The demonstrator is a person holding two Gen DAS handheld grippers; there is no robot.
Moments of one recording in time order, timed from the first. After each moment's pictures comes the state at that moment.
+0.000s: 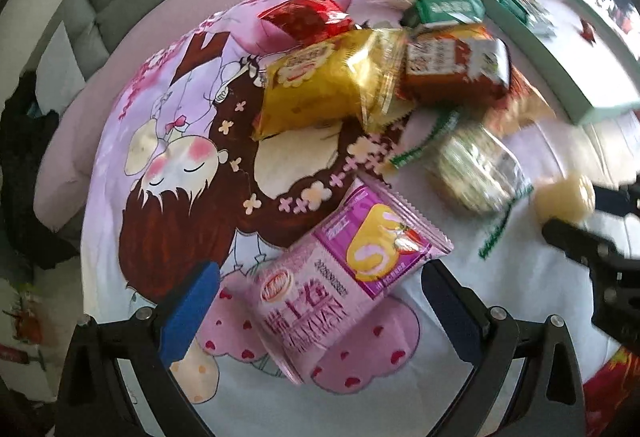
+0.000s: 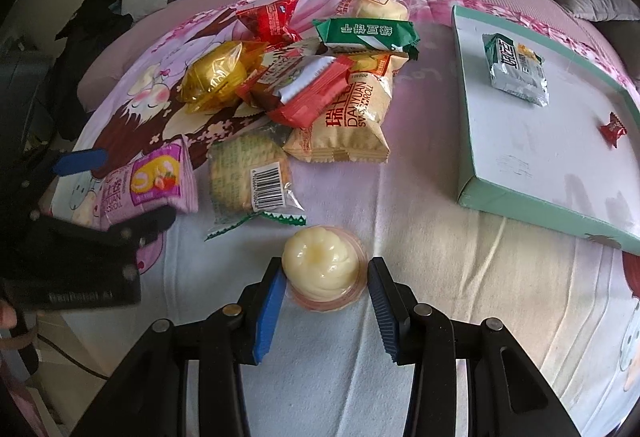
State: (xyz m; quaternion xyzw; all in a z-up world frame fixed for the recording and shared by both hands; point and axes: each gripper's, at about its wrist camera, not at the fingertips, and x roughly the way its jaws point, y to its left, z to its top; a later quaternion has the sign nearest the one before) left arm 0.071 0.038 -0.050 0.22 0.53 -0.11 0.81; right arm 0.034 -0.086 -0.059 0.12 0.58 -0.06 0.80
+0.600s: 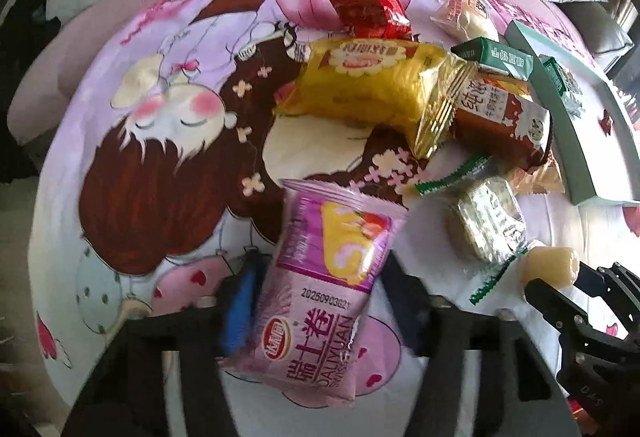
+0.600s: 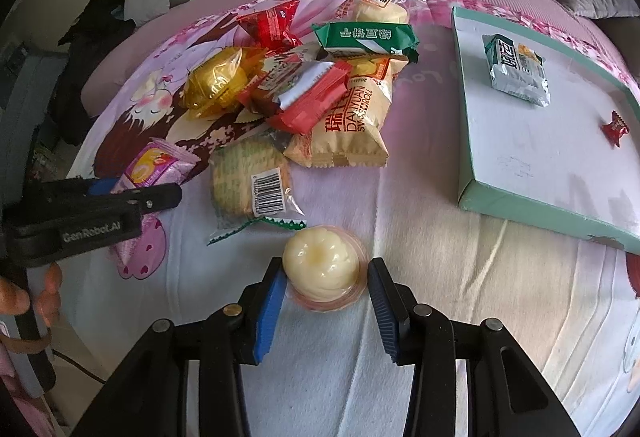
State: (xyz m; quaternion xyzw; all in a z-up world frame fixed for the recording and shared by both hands) left arm 0.093 0.065 -0.060 0.07 0.58 -0.09 0.81; right arm 0.032 -0.088 -0.057 0.13 0.57 -0.06 0.81
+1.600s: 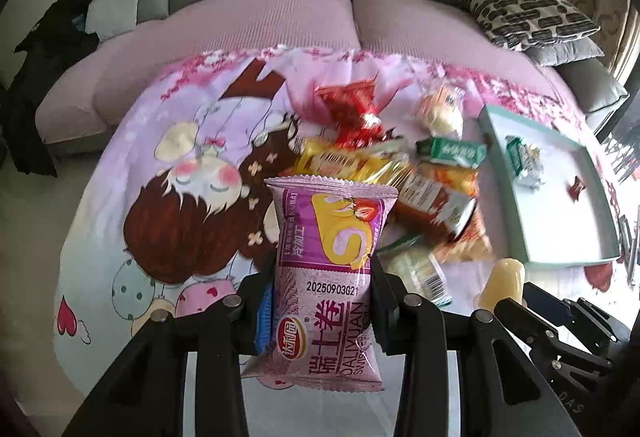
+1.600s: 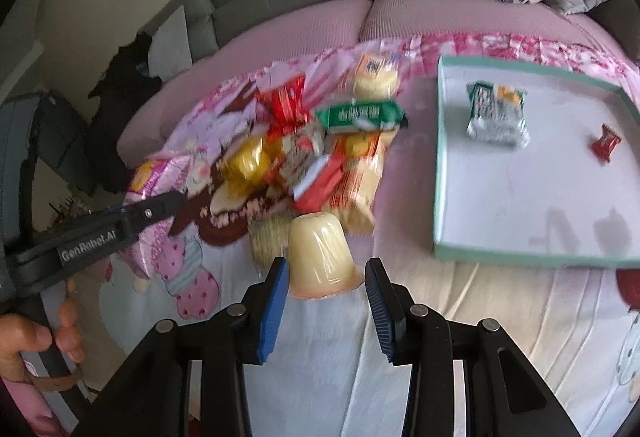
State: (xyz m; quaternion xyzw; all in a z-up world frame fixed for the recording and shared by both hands) left arm 0.061 0.043 0.026 0.03 0.49 -0.06 0.87; right arm 0.024 -0.122 -0.008 0.20 0.49 -0.03 0.85
